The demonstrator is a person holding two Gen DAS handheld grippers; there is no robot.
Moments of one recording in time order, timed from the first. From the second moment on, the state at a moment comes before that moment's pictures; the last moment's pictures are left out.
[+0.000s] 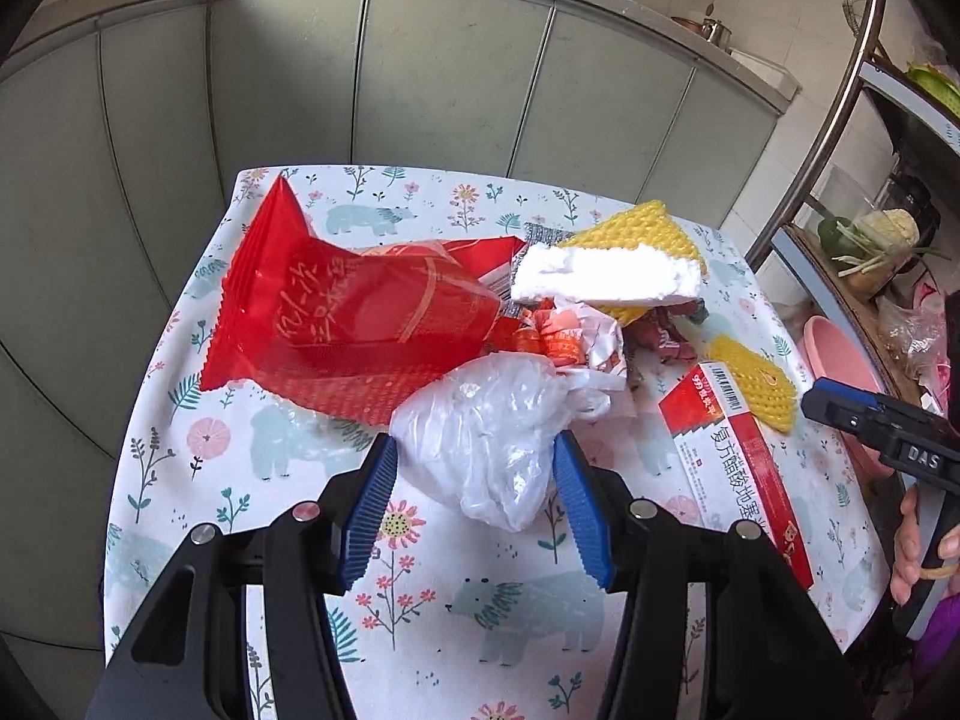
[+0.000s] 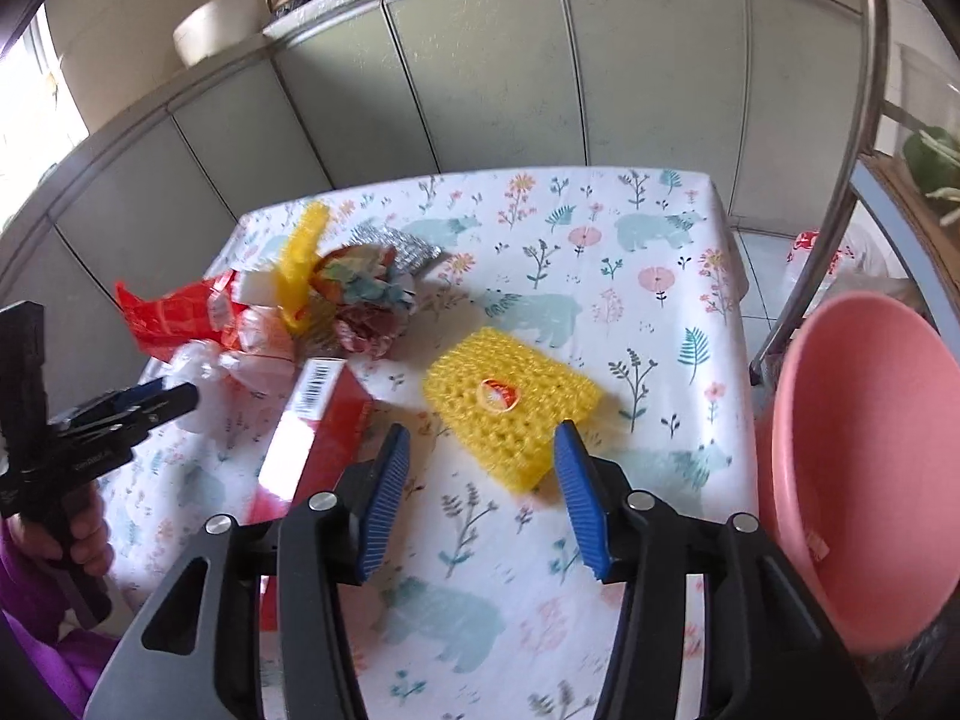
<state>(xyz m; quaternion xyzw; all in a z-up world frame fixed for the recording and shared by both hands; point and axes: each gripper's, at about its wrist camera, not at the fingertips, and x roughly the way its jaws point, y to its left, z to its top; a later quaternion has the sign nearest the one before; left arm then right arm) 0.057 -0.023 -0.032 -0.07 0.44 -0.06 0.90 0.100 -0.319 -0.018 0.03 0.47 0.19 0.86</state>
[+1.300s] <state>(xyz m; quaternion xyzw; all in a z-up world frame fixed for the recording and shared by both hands) 0.006 -0.055 0.038 -0.06 0.35 -0.14 0.93 0.037 -0.375 0.030 0.13 0.38 0.18 0.90</state>
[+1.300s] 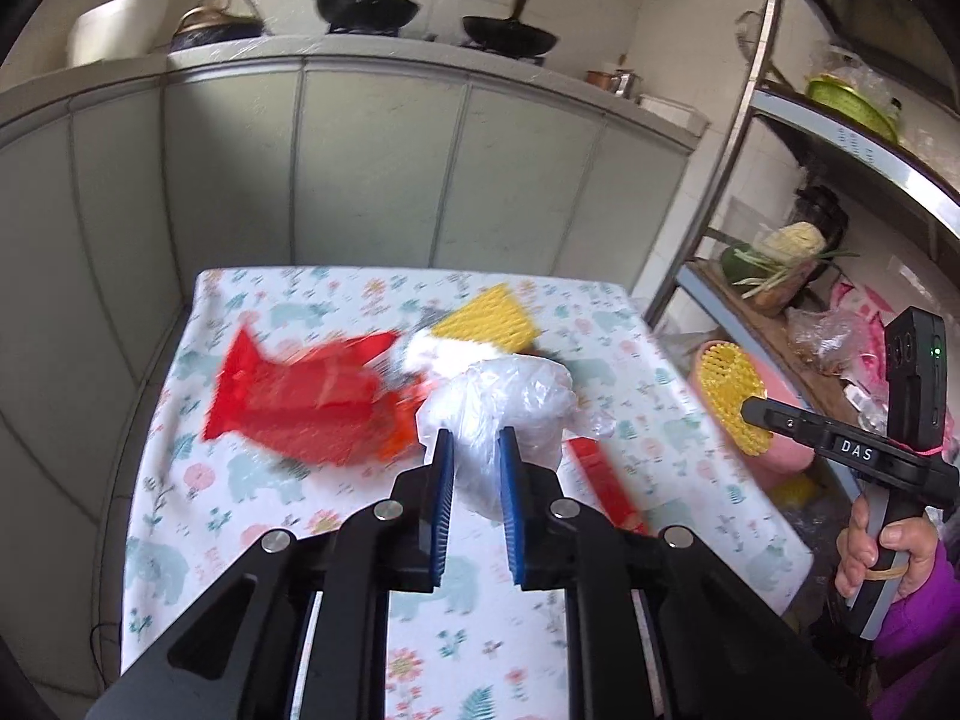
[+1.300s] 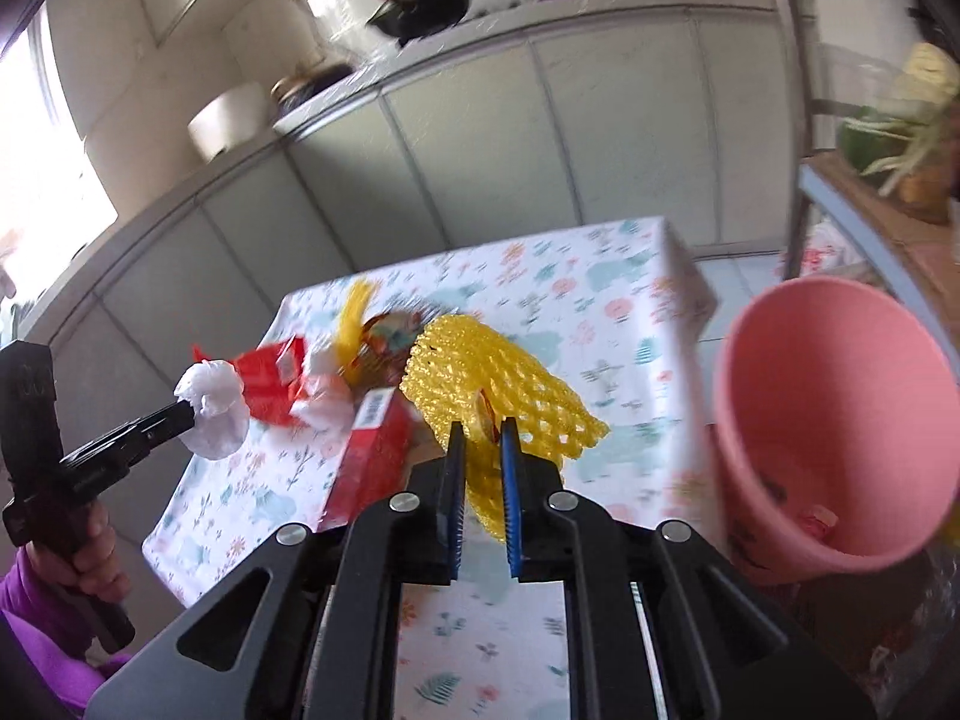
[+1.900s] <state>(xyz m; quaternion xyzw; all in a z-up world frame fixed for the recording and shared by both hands) 0.055 -0.270 0.037 0.01 0.36 -0.34 0.87 0.011 -0.500 0.000 0.20 0.38 0.00 0.90</state>
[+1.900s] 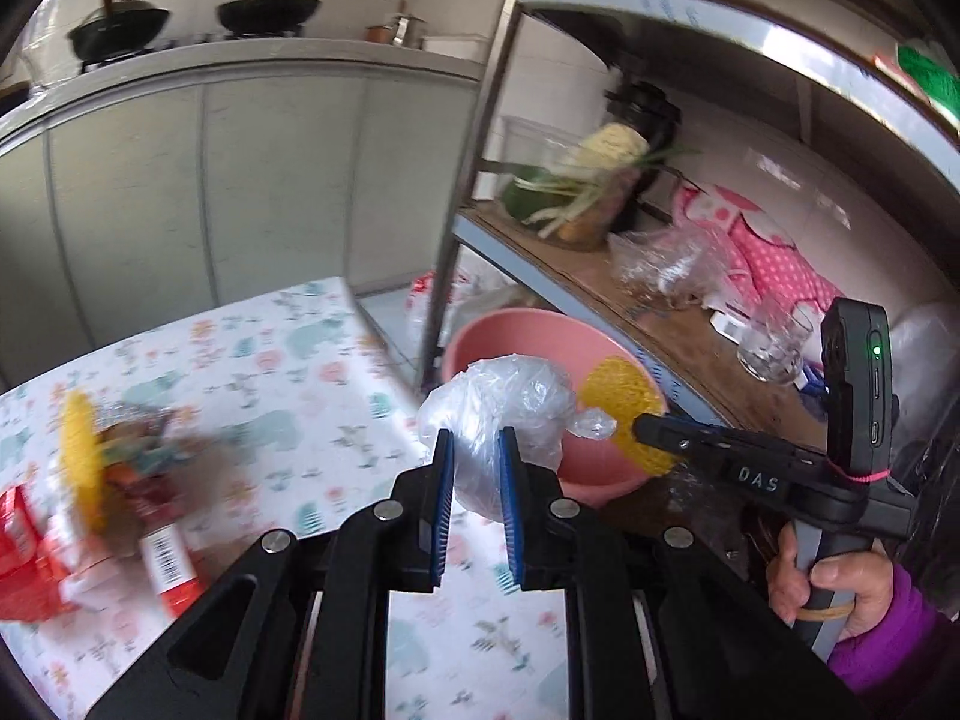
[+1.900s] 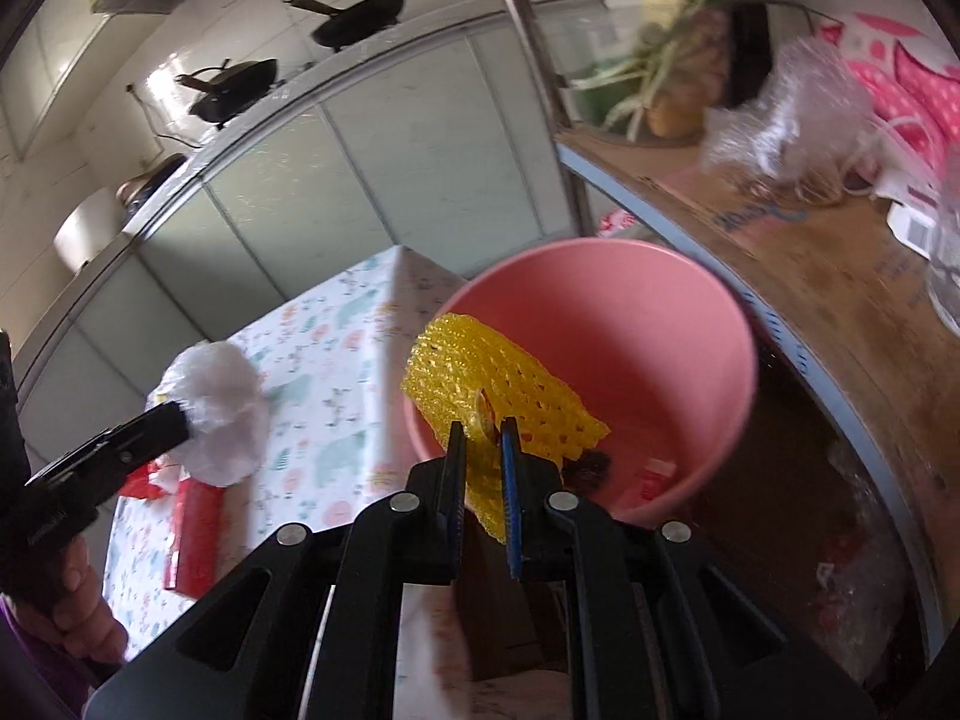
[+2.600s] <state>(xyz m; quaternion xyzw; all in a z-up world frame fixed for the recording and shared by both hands) 0.106 -0.359 -0.024 0.04 0.41 -0.33 0.85 0.028 -0.516 -0.033 0.20 0.40 -0.04 0.89</state>
